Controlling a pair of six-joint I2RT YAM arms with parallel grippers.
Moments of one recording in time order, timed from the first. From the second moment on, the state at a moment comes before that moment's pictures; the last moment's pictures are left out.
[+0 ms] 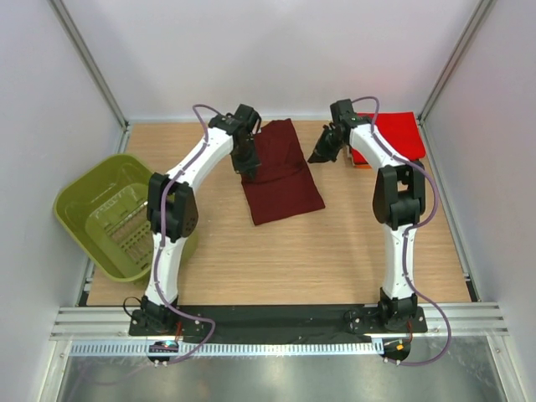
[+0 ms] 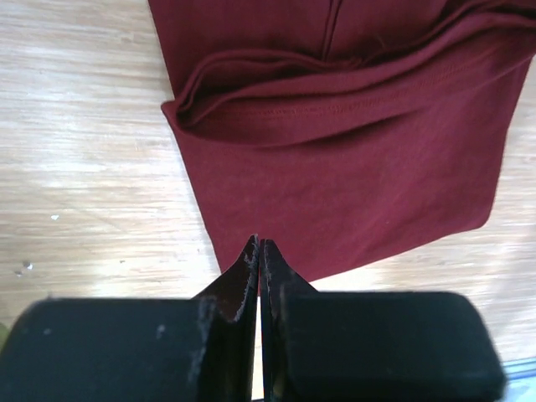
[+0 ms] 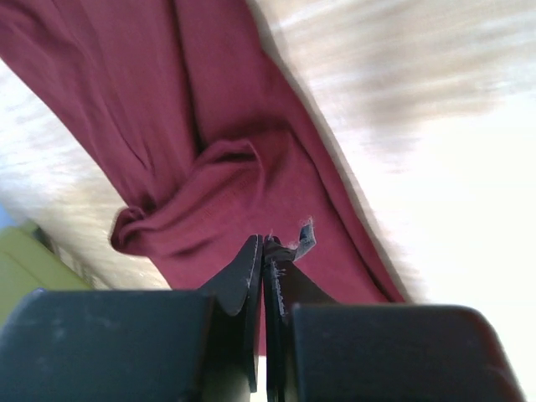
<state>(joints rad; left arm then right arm) -0.45 2.22 2.11 -1.10 0.03 -0.64 0.21 2.24 1.96 -0.76 -0.27 0.70</state>
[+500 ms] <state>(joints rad) -0.48 2.33 2.09 -1.12 -0.05 -0.62 0.25 2.21 1.83 -0.73 -0.27 0.69</state>
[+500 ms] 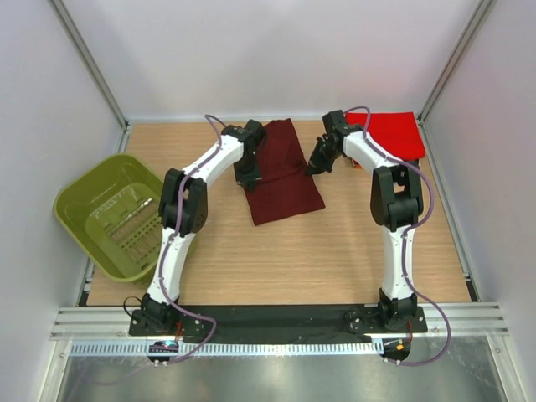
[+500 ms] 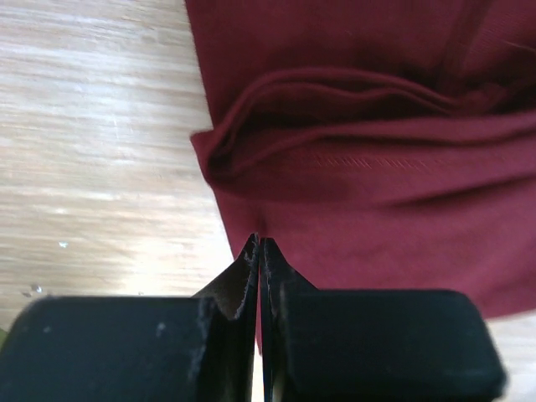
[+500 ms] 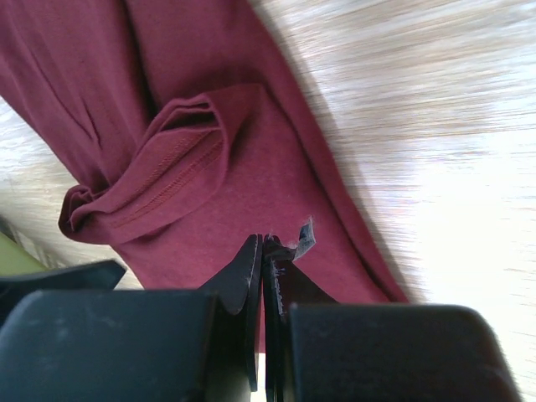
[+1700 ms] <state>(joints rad) -0.38 2.26 2.27 -1.02 0.03 -0.68 0.25 2.26 1.90 -0.78 -0.30 0.54</state>
